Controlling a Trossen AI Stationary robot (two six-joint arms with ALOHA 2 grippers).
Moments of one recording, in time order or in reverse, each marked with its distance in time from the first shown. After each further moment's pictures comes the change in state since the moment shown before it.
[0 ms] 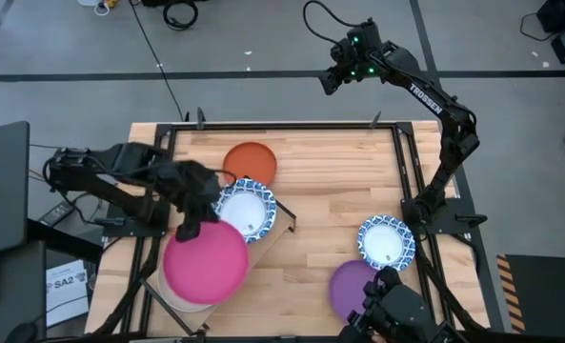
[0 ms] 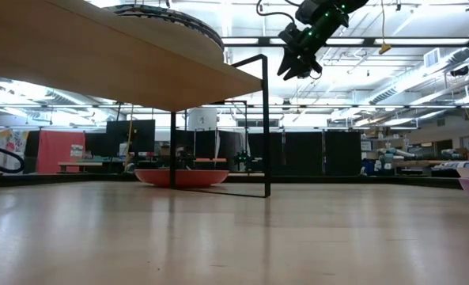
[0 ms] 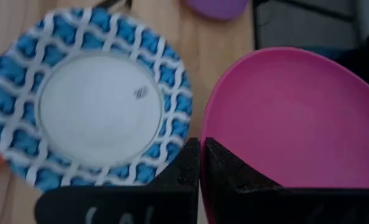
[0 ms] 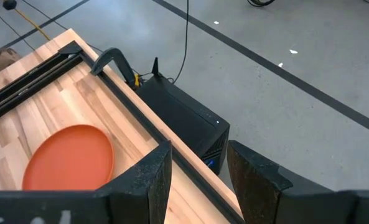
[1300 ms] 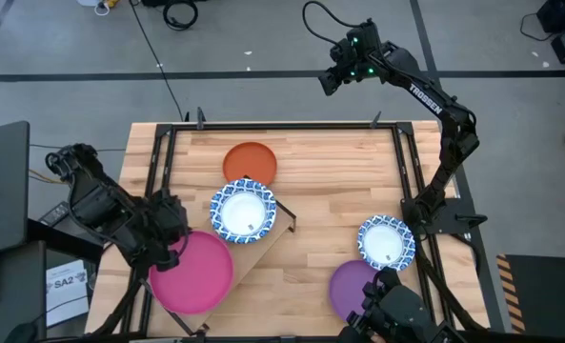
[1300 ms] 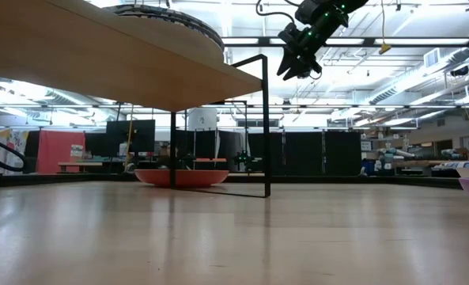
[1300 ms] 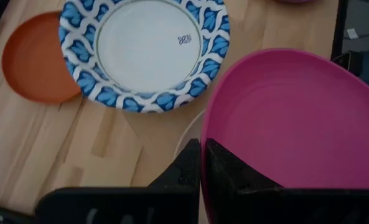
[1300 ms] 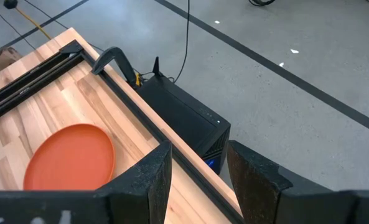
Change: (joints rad) left arm -0.593 0.001 -0.001 -0.270 -0.615 -0.657; right arm 0.004 0.001 0.000 -0.001 0.000 0.000
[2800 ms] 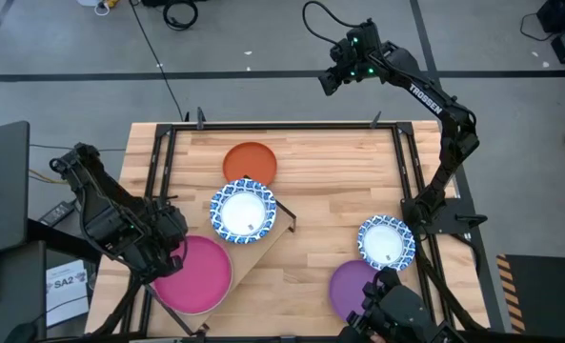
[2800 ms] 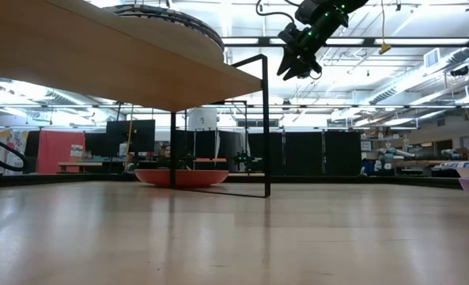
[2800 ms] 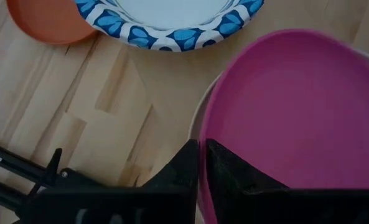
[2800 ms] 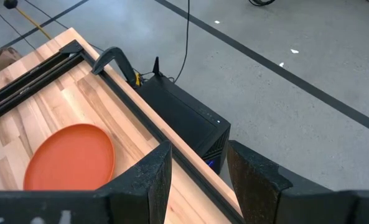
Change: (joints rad) left arm -0.078 0.006 -0.165 -0.026 0.040 -0.247; right arm 0.000 0.000 0.000 0.000 0.000 0.000
